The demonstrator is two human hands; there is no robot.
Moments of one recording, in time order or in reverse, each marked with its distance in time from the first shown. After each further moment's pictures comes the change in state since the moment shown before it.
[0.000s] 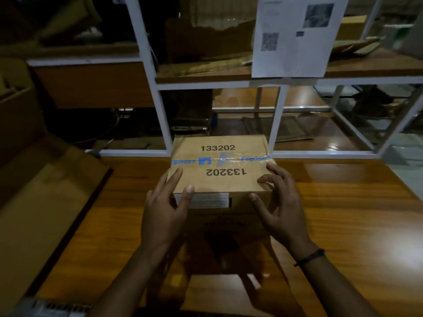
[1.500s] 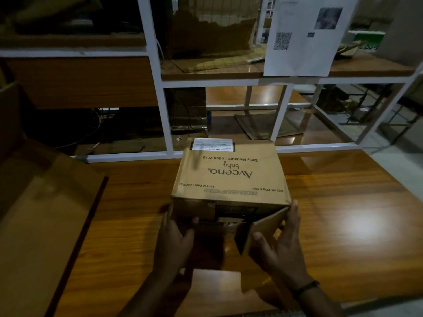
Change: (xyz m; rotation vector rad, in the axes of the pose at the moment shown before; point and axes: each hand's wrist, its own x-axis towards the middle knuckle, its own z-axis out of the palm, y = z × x) left_hand -0.012 -0.121 0.002 -0.326 -0.260 -0.223; right_hand -0.091 -0.021 0.095 -0.174 0.070 0.367
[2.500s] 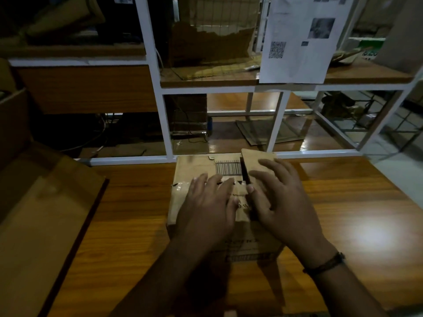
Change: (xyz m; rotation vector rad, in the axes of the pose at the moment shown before) left_hand -0.009 0.159 0.009 0.692 -0.137 0.494; right_hand 0.068 -0.125 -0.066 -0.391 -0.065 -0.324
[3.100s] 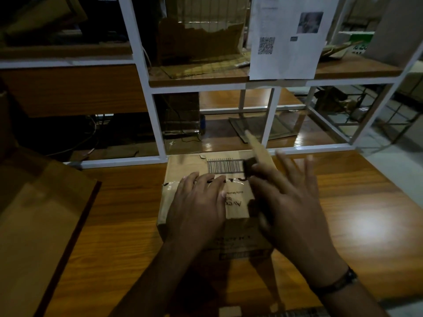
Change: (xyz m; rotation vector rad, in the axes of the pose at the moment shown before) left_hand 0.008 -0.003 0.012 0.045 0.060 -0.025; right_hand -0.015 -0.009 -0.027 -0.451 -0.066 -0.121
